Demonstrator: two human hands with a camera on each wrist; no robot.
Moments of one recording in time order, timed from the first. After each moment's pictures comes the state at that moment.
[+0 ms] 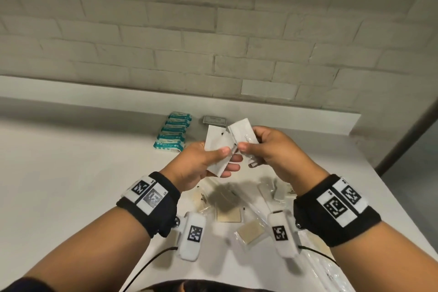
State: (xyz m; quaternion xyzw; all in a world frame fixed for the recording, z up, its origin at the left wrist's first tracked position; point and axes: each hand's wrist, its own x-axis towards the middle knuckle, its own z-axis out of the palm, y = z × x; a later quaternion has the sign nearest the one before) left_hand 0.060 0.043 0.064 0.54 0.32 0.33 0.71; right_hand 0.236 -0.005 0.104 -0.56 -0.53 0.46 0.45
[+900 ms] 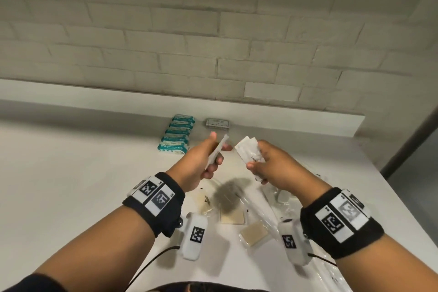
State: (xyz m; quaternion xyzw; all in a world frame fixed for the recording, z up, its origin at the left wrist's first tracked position) left_hand 0.063 0.056 0.058 0.55 0.39 0.33 0.66; right_hand 0.241 -0.009 0.083 -0.68 -0.61 0.31 0.27
